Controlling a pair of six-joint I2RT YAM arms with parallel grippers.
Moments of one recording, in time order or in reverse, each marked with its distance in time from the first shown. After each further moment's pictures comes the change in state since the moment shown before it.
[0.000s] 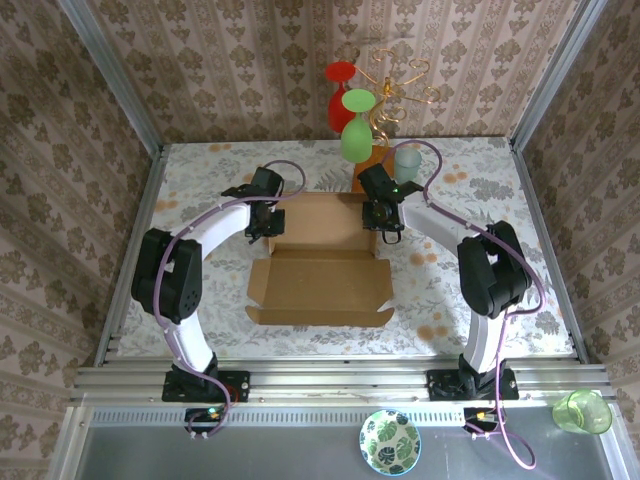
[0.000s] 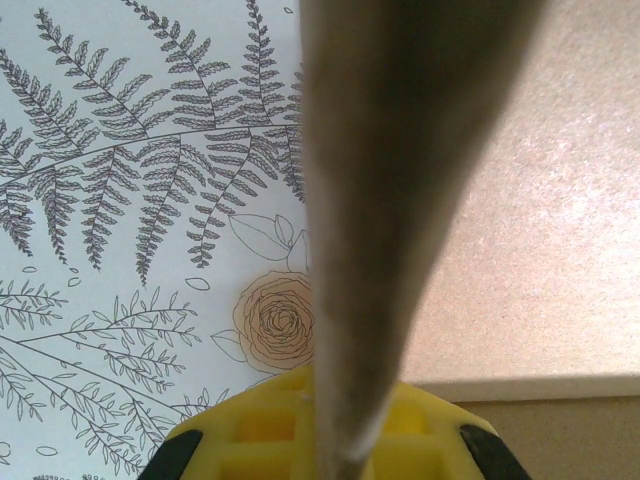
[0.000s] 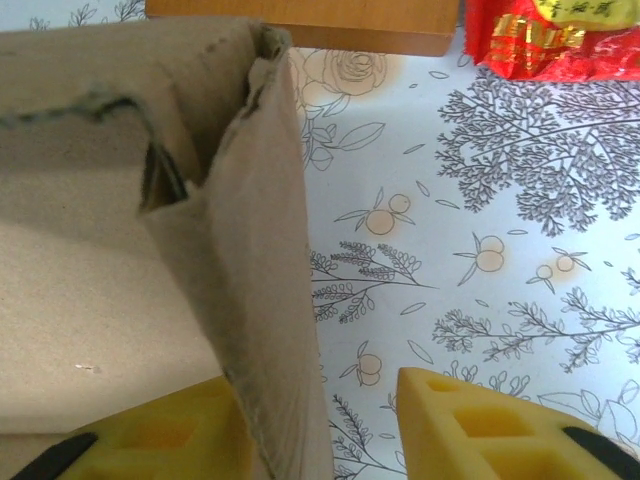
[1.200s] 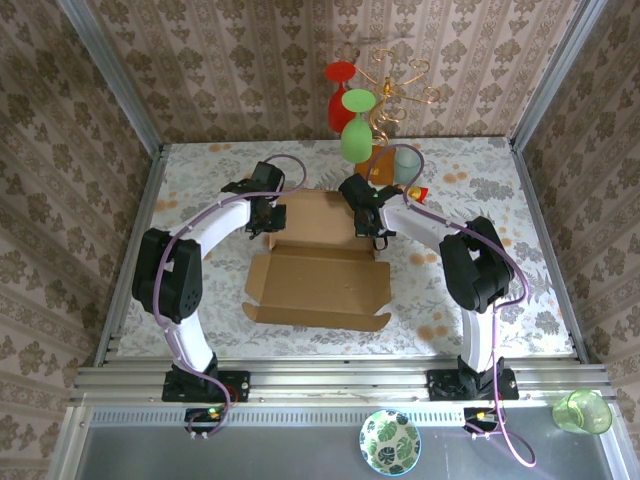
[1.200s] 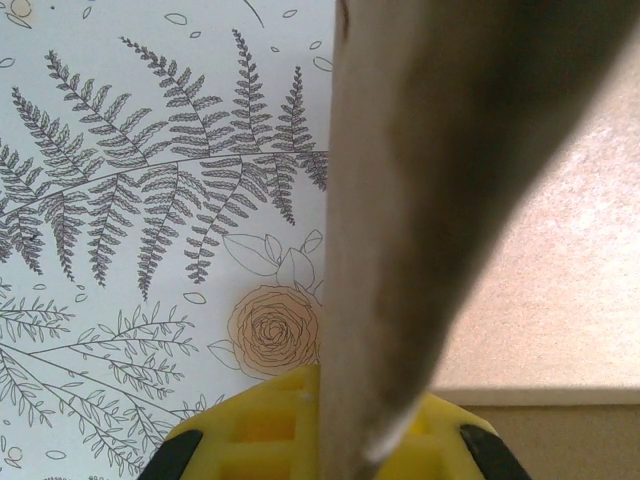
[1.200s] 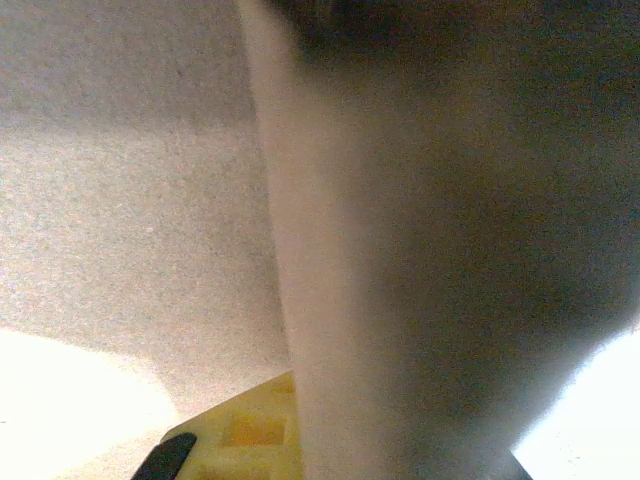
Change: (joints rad) left arm 0.000 0.004 0.052 -0.034 0.005 0.005; right arm 0.084 0.089 0.060 -0.100 0.196 0.091
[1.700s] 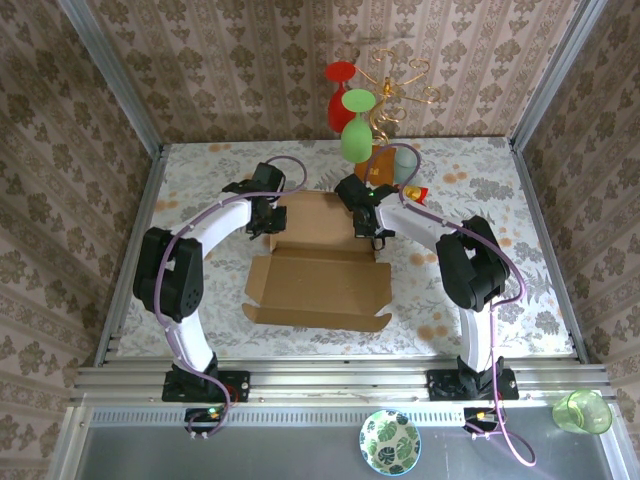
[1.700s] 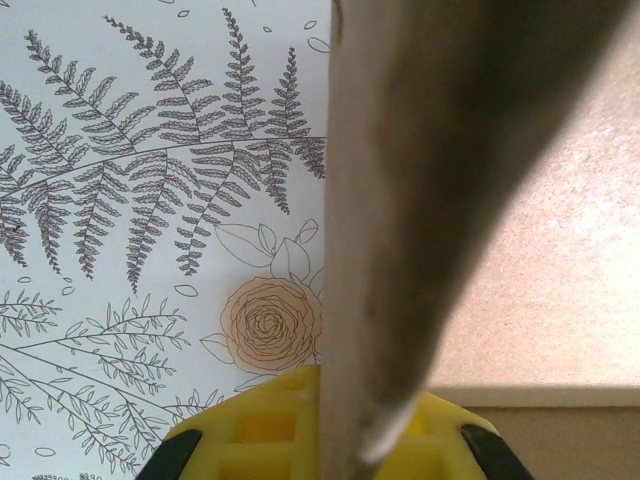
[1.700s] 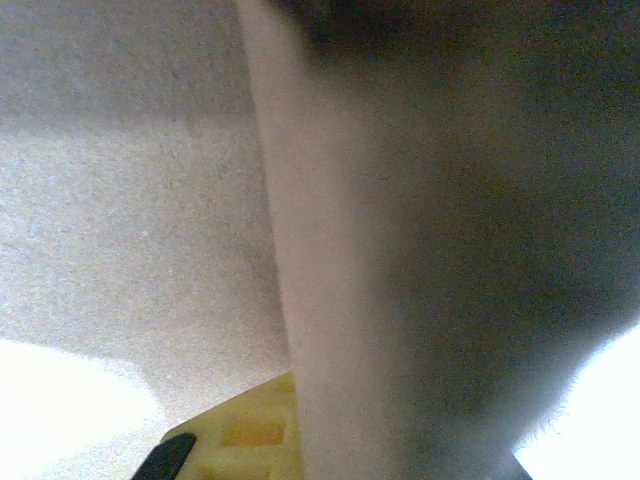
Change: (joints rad) left arm 0.000 0.010 0.000 -0.007 0.011 -0.001; right arm 0.014 0.023 0.043 -0.066 0.034 0.032
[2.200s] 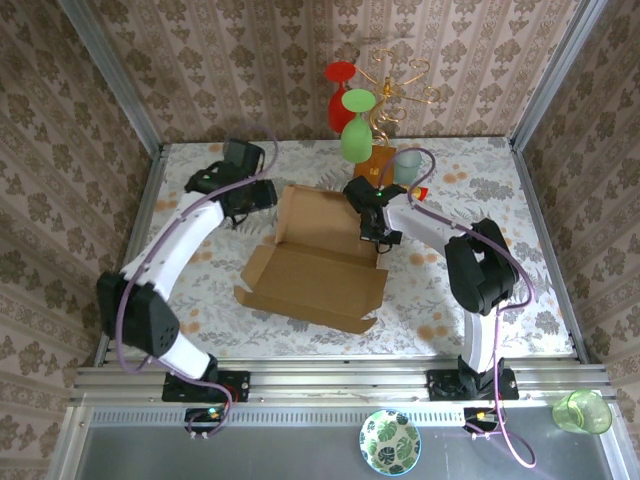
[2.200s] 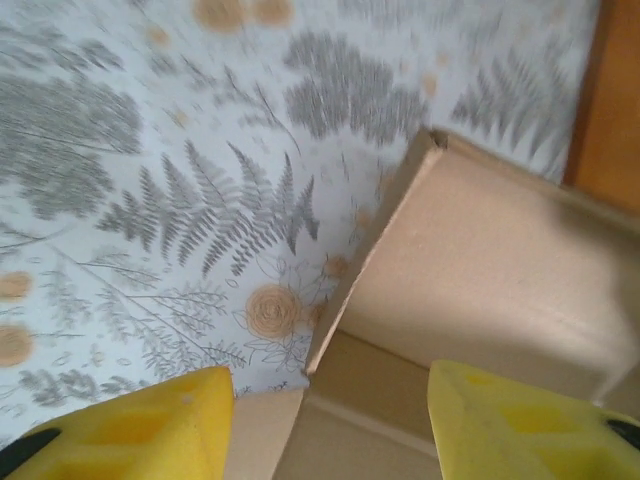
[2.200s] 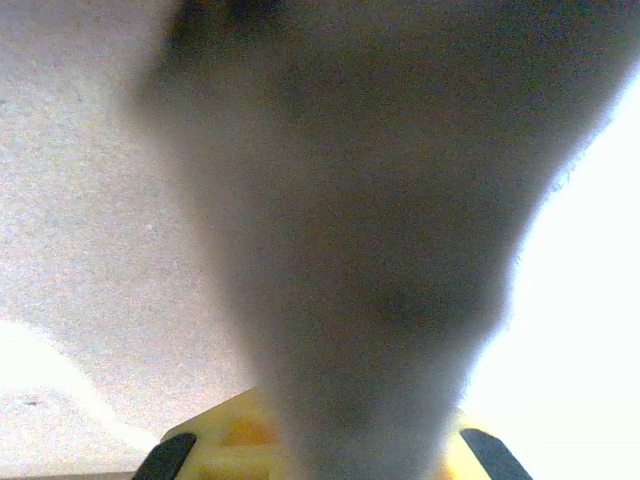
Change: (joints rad) left arm 0.000 -0.296 0.172 -0.210 -0.082 -0.249; right arm -0.028 -0.066 -0.060 -0.068 -0.082 0.195
